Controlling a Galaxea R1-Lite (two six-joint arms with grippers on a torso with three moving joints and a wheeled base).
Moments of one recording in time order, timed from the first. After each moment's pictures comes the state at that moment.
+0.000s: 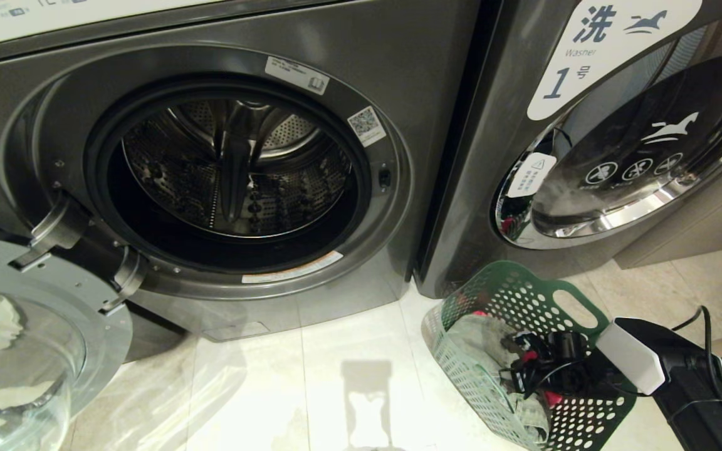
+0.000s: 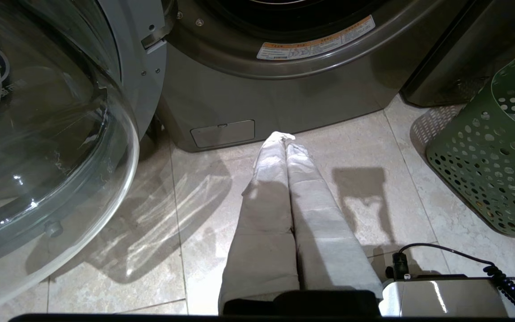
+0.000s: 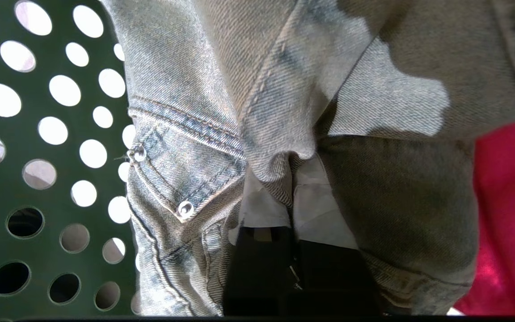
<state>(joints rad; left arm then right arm) 0.00 0.00 0.00 0.00 0.00 0.02 -0.15 3.07 -1.65 -0.55 0.49 -0.31</state>
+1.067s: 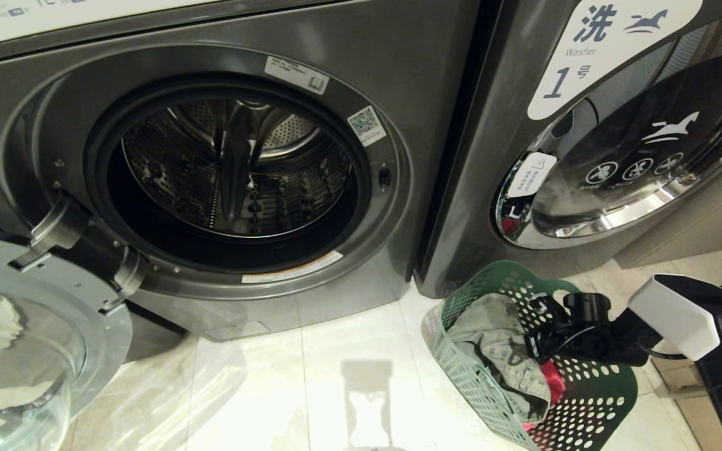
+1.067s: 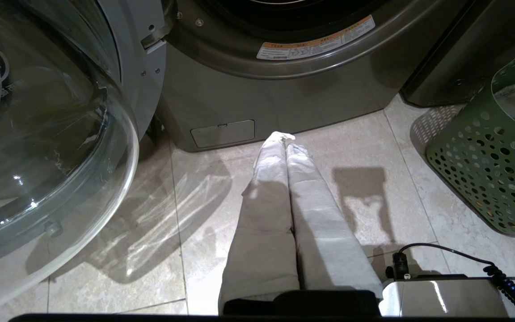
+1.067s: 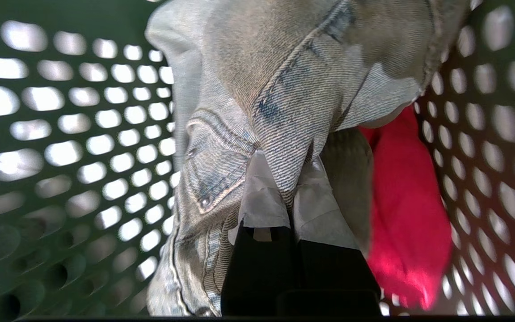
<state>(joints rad) 0.00 0.00 0.00 0.00 0.00 0.02 -0.17 2.74 -1.42 -0.56 0.49 -0.32</state>
